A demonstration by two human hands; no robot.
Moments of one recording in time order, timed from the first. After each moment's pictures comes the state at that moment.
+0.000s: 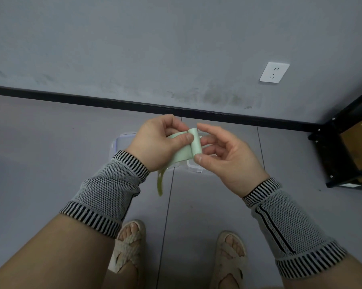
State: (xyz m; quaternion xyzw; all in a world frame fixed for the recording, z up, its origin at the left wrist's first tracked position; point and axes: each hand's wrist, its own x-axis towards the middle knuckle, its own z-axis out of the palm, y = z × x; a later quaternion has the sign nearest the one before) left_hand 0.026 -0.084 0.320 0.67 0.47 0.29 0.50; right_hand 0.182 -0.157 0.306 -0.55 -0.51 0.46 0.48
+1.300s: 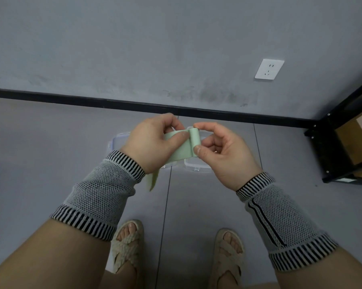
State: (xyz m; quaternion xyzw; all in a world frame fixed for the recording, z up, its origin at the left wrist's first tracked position) left_hand 0.027 -0.082 0.318 0.78 0.47 0.25 0.33; right_hand 0.182 -0.154 0.307 -0.58 -0.51 0.42 0.47
